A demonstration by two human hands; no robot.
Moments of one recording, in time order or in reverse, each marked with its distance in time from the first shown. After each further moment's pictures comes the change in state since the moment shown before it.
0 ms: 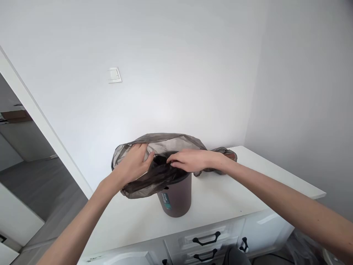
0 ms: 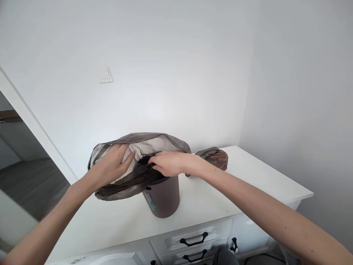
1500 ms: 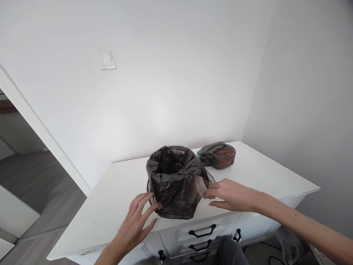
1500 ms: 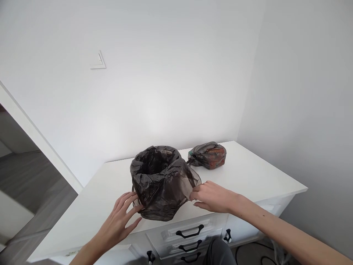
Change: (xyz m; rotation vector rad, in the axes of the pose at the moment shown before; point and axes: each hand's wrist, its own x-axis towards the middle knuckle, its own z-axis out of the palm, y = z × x) left_hand -0.173 -0.037 0.166 -0.043 0.022 0.338; right_hand -0.121 0.065 0.109 -0.001 -0.170 0.019
